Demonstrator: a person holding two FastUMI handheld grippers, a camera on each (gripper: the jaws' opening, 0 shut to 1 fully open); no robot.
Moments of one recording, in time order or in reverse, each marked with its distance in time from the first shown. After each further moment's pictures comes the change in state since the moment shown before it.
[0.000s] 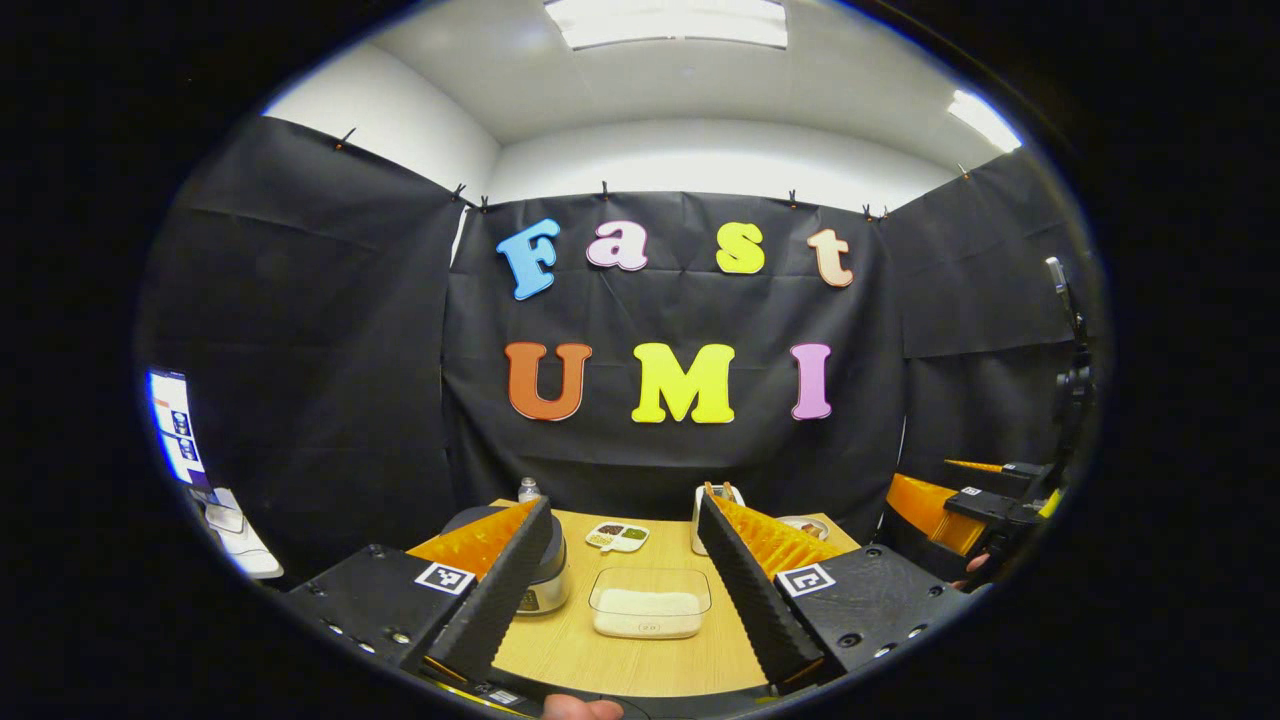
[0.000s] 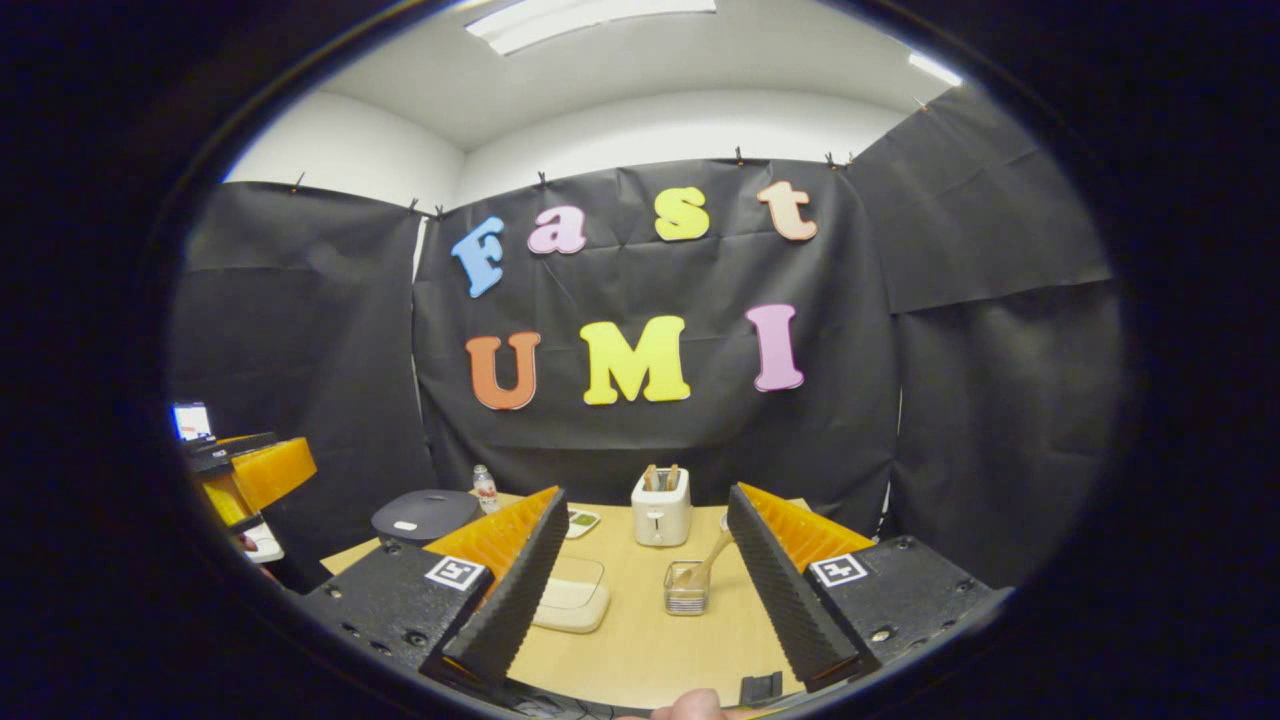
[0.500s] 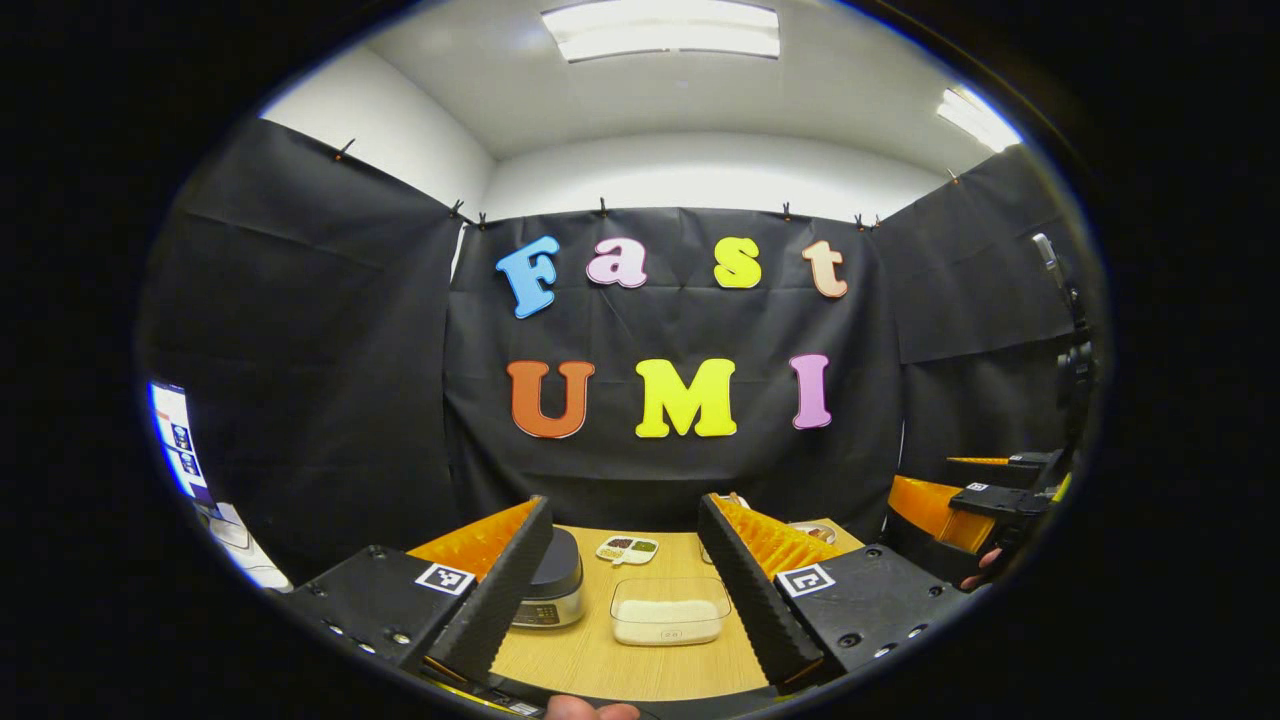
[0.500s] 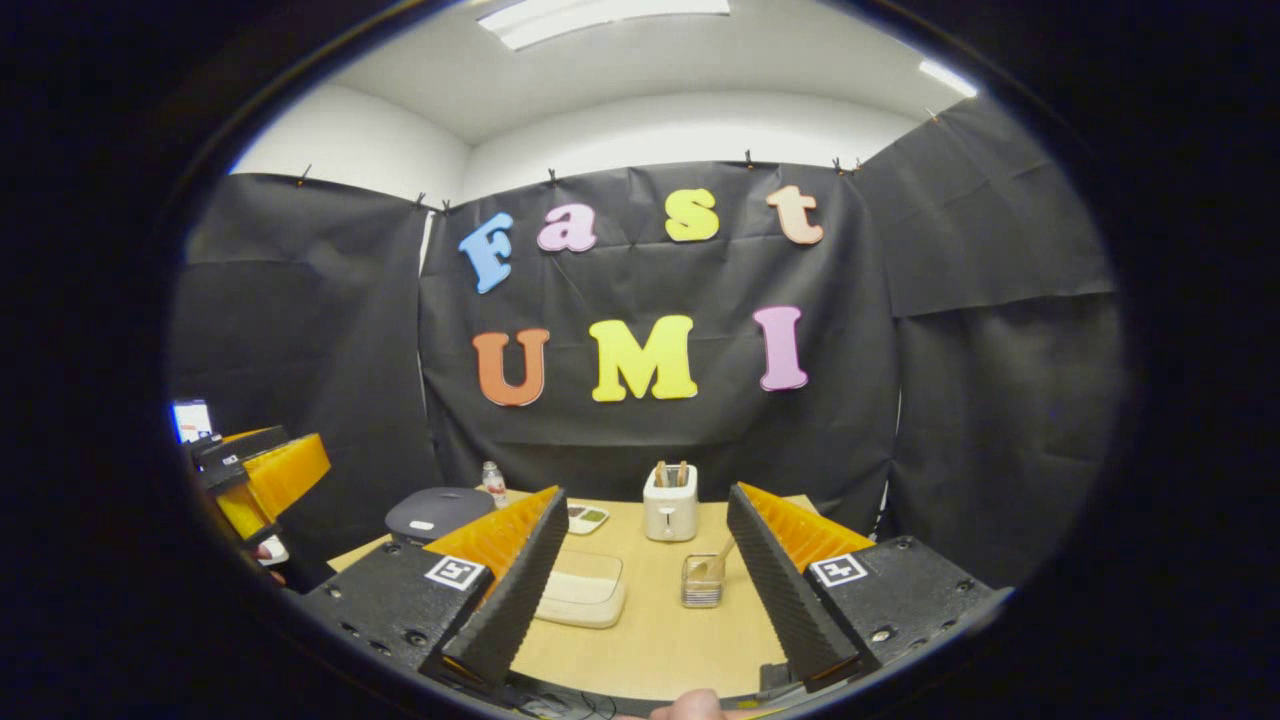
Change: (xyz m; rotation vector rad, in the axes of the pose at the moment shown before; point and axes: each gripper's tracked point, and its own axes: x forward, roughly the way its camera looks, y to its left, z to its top) left arm -0.007 0.029 0.008 0.002 -0.043 -0.011; right arm -0.022 0.048 0.009 -0.010 0.015 -0.009
